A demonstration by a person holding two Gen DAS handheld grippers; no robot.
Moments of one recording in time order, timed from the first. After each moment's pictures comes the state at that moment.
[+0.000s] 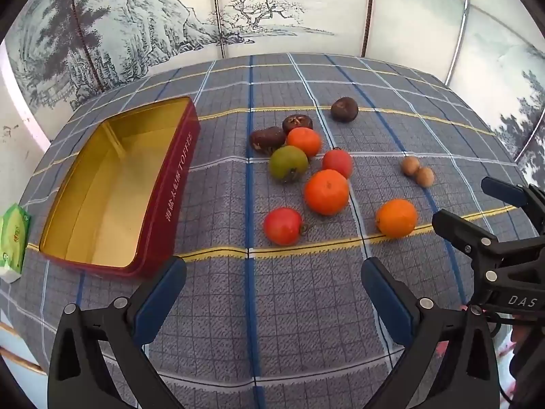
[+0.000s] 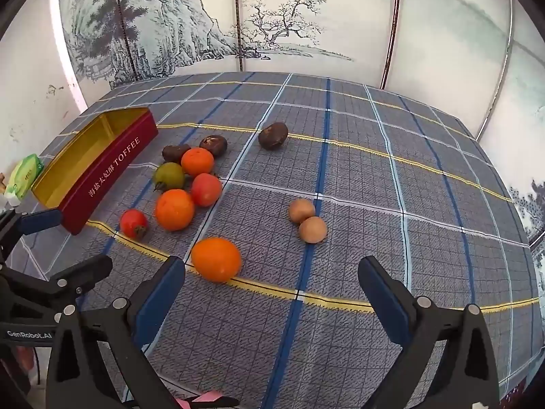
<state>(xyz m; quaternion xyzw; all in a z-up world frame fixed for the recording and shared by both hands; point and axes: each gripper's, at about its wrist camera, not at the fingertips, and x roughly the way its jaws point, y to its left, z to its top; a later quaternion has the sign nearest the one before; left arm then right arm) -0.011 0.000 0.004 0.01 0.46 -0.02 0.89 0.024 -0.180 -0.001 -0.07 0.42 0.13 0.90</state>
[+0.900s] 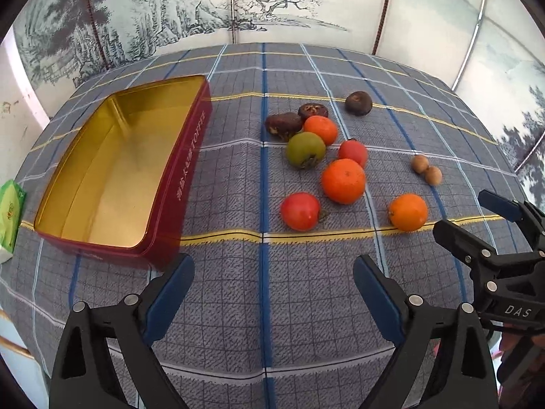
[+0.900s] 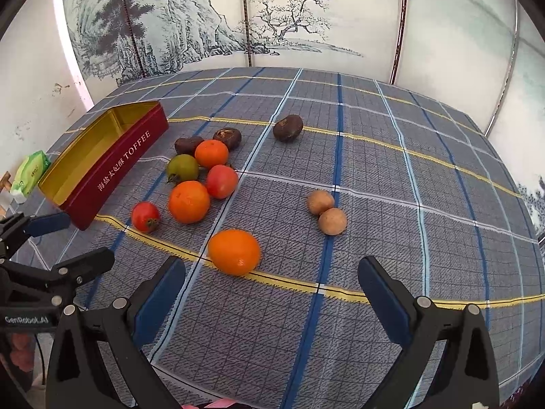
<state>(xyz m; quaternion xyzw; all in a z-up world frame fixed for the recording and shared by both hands) -0.010 0.022 -0.004 -0.02 0.48 0.00 0.88 0.018 -0.162 -0.010 -0.06 0.42 0.15 0.89</state>
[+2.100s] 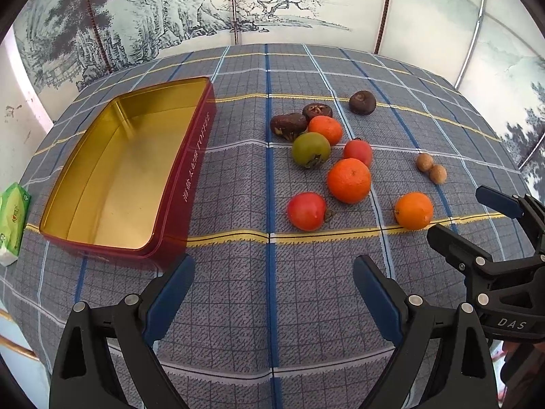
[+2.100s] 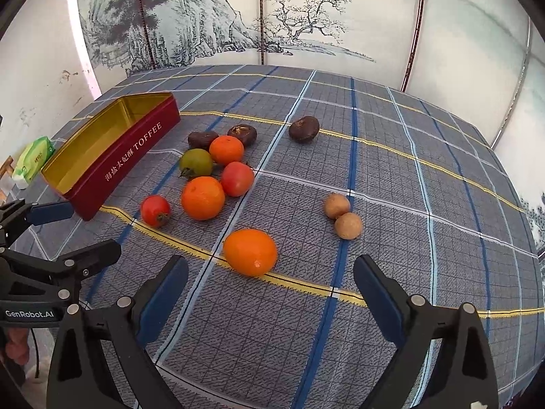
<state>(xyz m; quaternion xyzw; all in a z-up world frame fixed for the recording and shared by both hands) -0.014 0.021 -0.006 -0.01 0.48 0.00 0.88 0.014 -0.146 -0.013 -0.09 0.42 0.16 0.89</state>
